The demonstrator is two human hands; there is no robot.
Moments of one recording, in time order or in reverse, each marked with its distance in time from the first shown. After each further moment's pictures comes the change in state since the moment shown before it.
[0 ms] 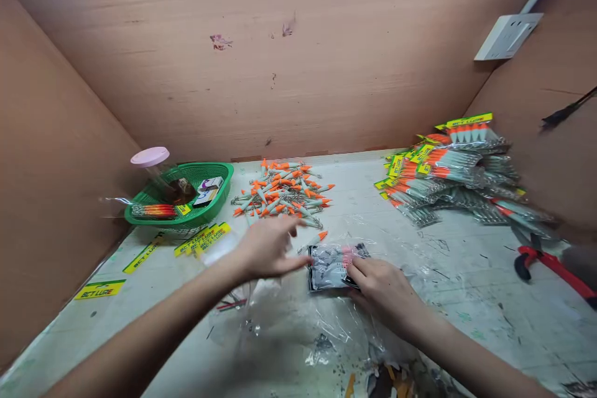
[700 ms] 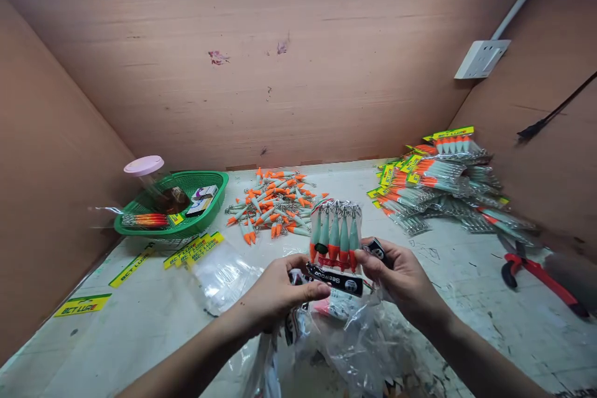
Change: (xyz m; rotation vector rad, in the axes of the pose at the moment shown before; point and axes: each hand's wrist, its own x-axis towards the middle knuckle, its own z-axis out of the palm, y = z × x) left_hand -0.018 0.042 0.036 -1.108 -0.087 -0.360; right_hand 0.017 0.004 -0.051 1.383 0.274 0.478
